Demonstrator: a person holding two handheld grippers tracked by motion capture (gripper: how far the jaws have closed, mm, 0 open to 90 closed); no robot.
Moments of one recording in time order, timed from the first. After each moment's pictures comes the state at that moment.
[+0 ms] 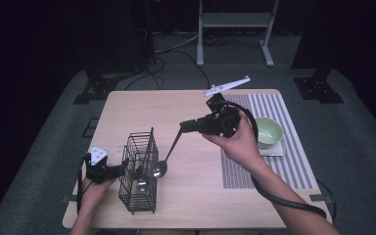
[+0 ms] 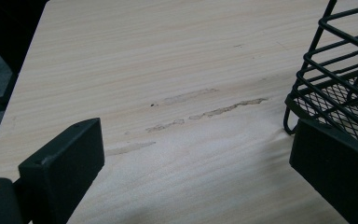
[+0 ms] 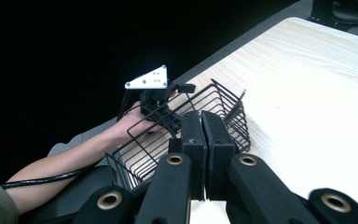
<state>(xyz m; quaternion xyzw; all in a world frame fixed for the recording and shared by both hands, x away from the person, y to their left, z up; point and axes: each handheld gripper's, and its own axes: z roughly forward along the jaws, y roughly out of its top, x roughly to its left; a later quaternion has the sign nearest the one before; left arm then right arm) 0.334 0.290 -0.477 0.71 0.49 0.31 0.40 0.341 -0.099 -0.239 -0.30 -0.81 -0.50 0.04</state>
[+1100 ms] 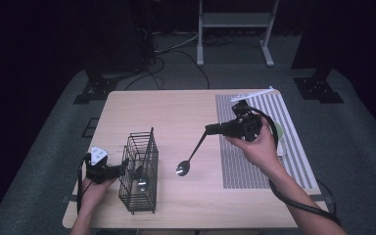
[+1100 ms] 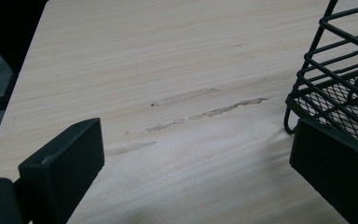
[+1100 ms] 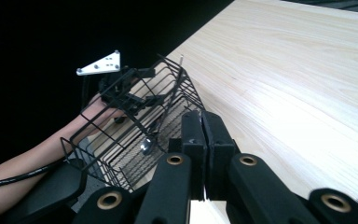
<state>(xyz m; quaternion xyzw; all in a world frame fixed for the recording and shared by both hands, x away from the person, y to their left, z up) 0.335 0.290 -0.477 0.71 0.49 0.32 0.40 0.355 -0.155 -0.278 -0.37 -0.79 -0.48 0.03</state>
